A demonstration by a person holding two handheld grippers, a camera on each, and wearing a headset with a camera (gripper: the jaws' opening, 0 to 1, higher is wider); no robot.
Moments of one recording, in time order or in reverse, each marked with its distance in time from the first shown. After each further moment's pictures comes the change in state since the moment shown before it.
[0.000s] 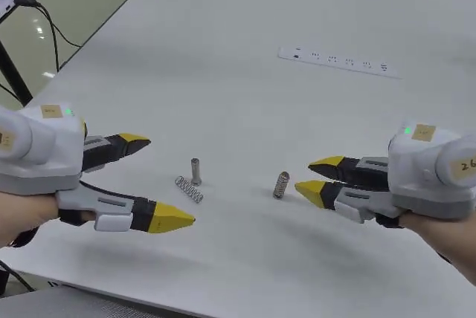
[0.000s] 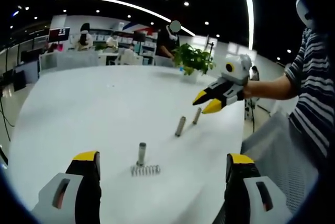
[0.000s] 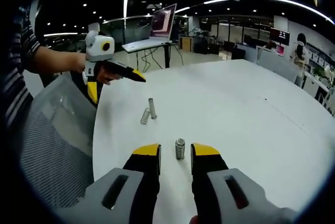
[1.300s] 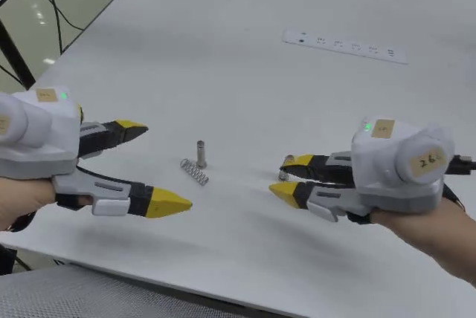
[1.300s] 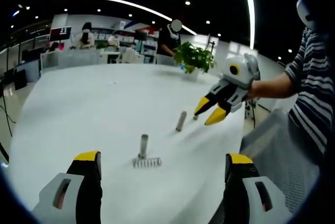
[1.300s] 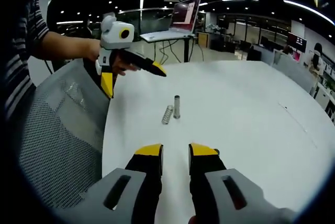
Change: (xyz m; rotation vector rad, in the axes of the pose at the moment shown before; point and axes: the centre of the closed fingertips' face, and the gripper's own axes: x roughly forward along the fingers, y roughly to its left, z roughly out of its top) left arm -0.011 0.001 -0.012 -0.004 0.016 0.008; right arm 0.043 0.049 0.006 -0.108 0.055 0.118
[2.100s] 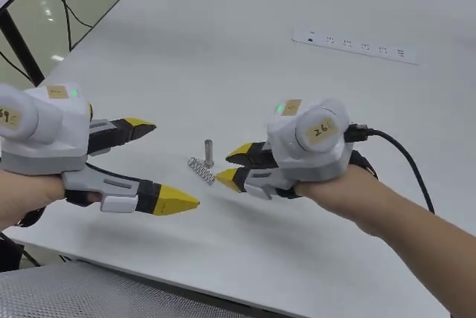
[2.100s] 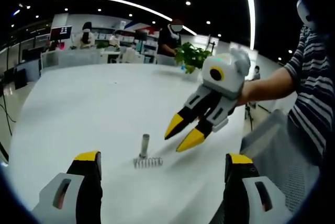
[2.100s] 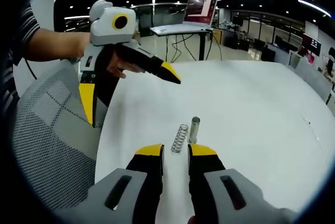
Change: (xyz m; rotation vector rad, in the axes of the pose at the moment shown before) left arm 0.000 0.003 0.001 -0.006 -0.003 0.002; right arm 0.077 0.015 0.022 -0.021 0.050 0.093
